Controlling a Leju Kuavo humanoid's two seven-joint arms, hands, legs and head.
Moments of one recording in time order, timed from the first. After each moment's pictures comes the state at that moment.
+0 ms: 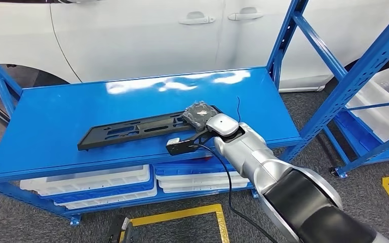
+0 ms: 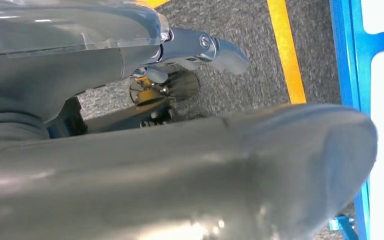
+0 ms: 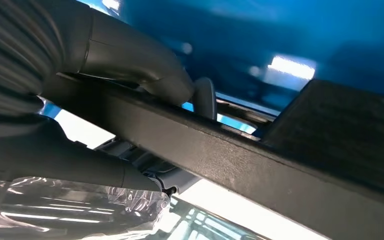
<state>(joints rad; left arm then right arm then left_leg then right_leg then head) -0.27 -0.23 1.13 -0.20 -1.27 -0.11 -0.24 -1.04 0.16 0.64 -0.30 1.38 -0.11 -0.14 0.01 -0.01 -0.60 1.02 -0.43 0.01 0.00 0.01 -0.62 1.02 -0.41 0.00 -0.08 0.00</state>
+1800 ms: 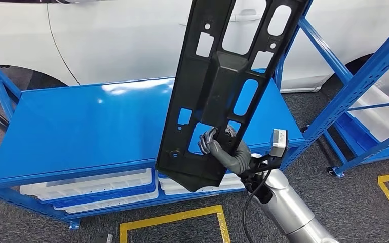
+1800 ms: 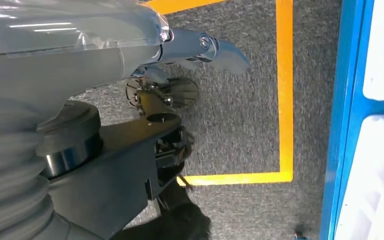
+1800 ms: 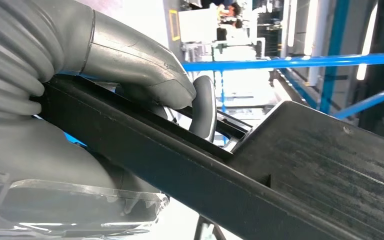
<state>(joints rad) -0.18 -0.20 1.19 -0.20 -1.14 -0.10 -0.38 -0.39 -0.16 0.49 -1.43 -0.41 0.56 -0.40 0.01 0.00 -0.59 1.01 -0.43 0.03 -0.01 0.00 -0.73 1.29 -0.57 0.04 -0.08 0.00</state>
